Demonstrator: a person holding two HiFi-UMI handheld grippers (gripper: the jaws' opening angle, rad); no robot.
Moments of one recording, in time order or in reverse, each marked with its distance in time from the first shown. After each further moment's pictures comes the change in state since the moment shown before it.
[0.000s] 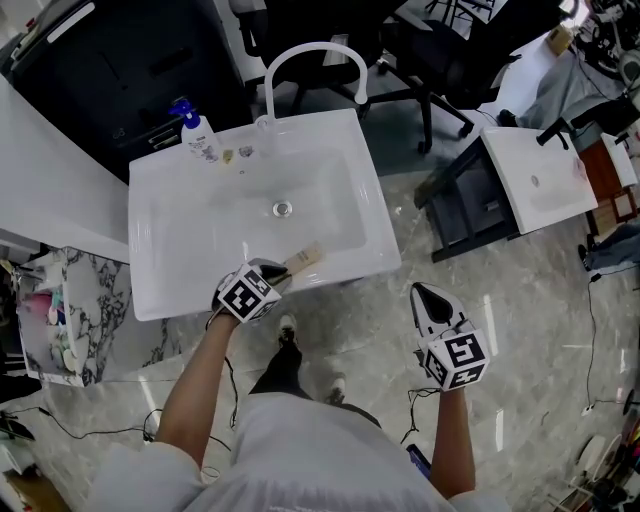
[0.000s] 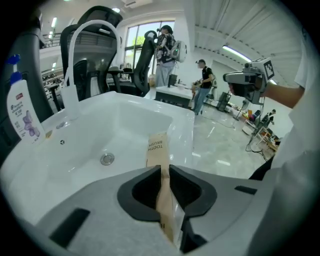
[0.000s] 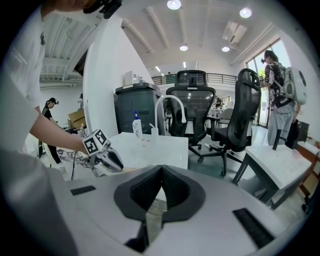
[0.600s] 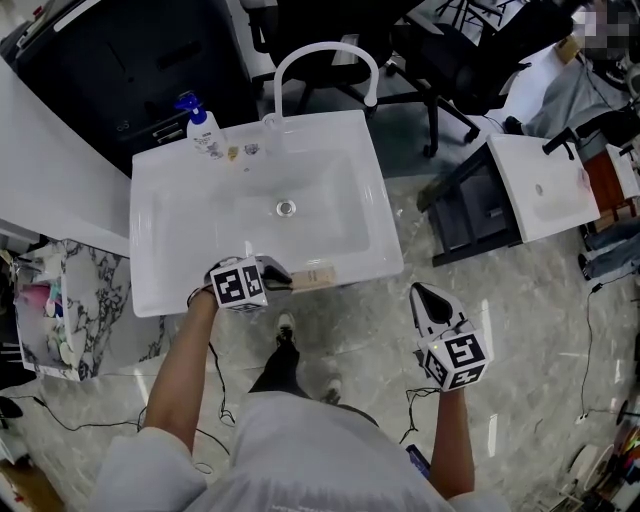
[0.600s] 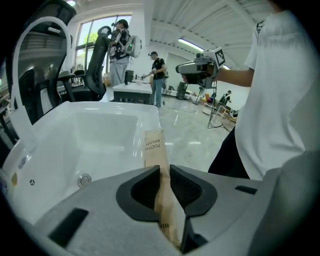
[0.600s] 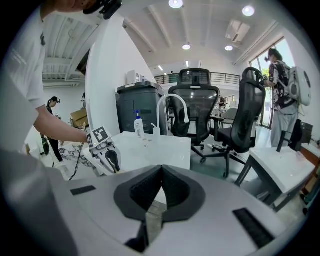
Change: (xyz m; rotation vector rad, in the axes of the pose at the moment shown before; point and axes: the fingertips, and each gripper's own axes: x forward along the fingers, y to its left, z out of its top) left arm -0.010 -0.028 -0.007 0.362 0.061 -0.340; right arm 0.014 0.001 0.006 -0.016 0.006 0.029
